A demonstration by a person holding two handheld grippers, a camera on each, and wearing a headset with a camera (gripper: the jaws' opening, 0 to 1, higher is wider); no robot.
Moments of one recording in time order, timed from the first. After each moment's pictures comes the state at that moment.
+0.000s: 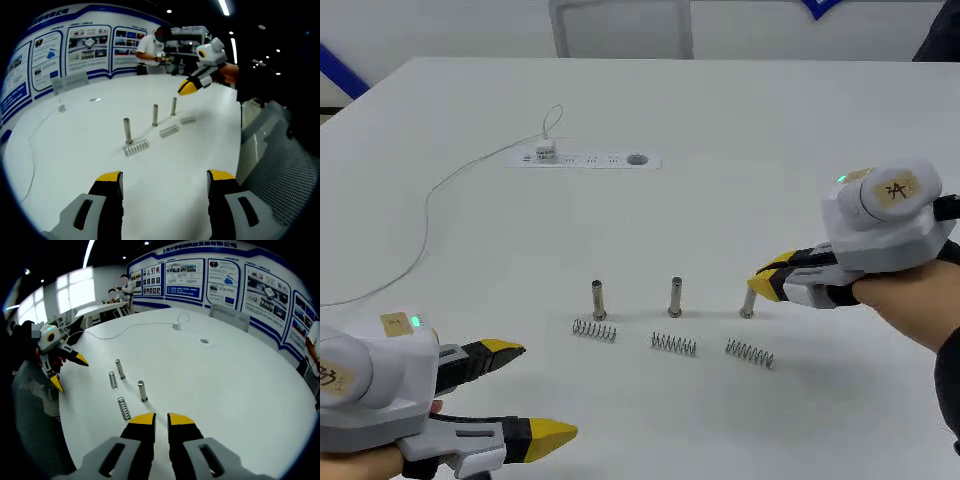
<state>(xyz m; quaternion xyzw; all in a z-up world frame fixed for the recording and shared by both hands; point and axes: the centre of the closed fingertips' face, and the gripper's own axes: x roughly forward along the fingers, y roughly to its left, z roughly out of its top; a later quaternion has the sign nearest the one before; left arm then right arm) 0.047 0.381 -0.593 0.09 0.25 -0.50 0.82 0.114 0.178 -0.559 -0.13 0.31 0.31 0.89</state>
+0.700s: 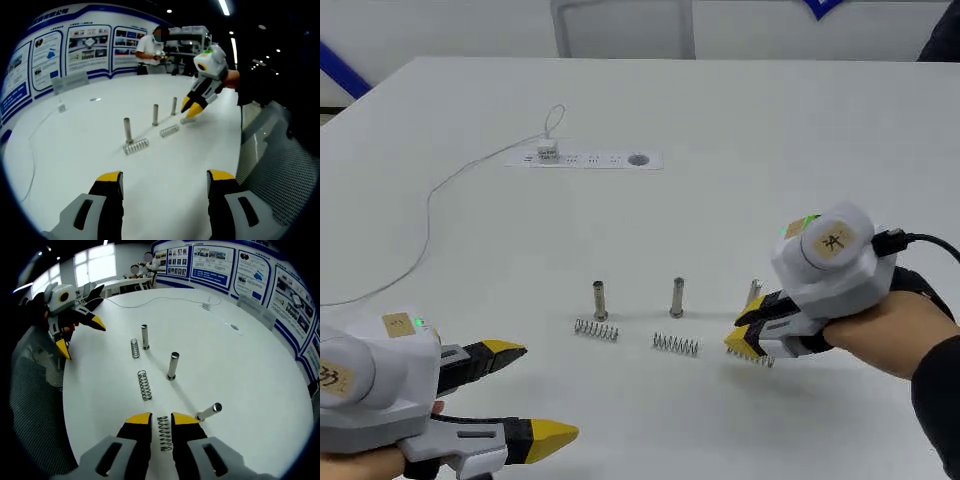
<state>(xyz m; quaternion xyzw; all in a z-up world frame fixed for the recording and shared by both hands) 0.050 0.383 -0.595 0.09 0.25 -0.50 0.82 0.091 0.201 -0.620 -0.22 0.39 0.38 0.81</state>
